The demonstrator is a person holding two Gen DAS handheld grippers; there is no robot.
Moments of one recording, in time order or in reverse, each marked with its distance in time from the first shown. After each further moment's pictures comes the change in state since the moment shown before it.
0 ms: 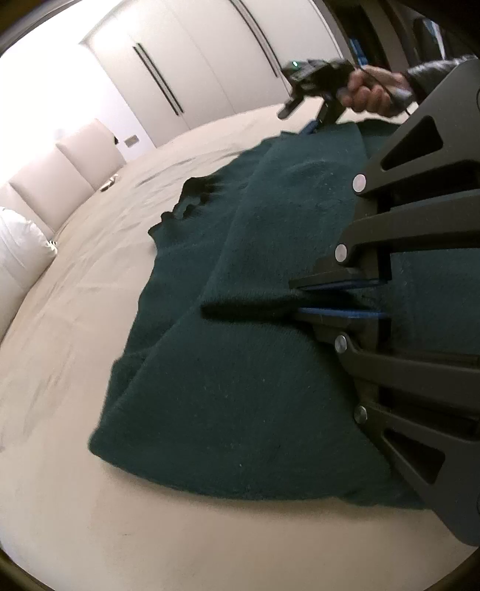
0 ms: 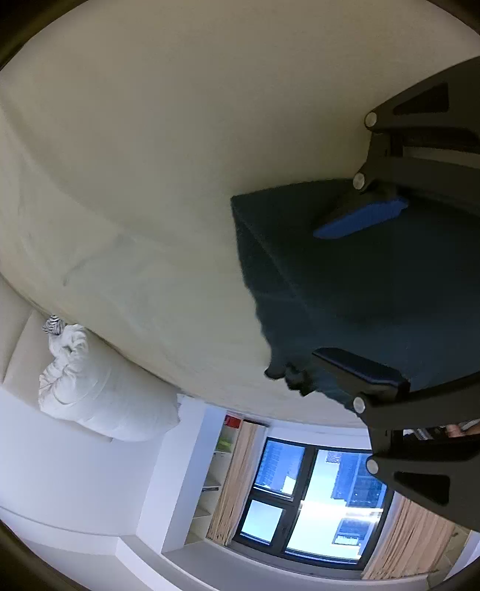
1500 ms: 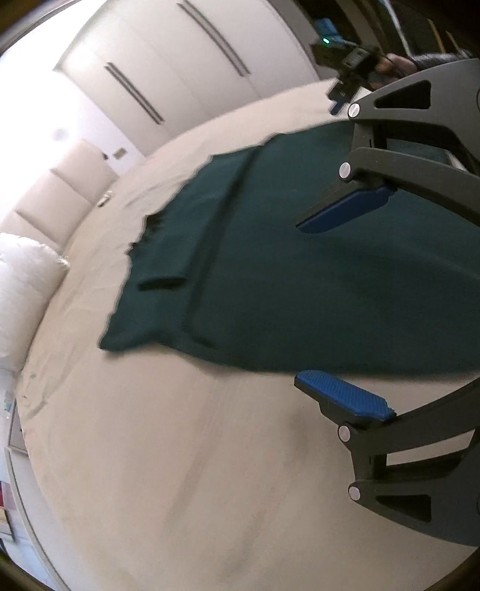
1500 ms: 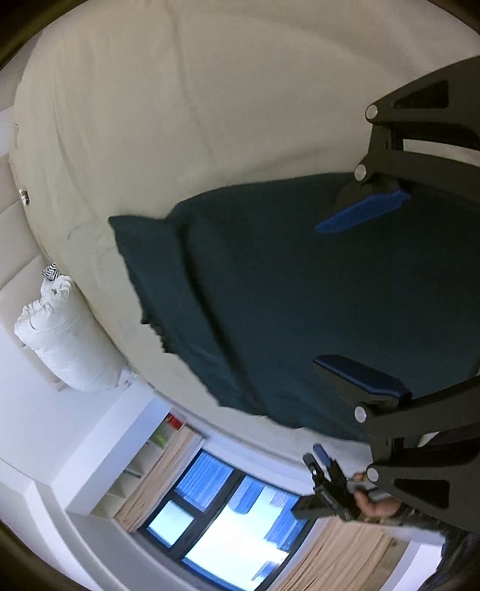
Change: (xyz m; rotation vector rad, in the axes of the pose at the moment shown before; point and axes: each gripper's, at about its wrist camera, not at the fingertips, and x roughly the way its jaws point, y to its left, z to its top) left arm -0.213 0.034 -0.157 0.123 -0.040 0.078; right arm -0.168 0.046 -0.251 -0.299 -0.010 -0.166
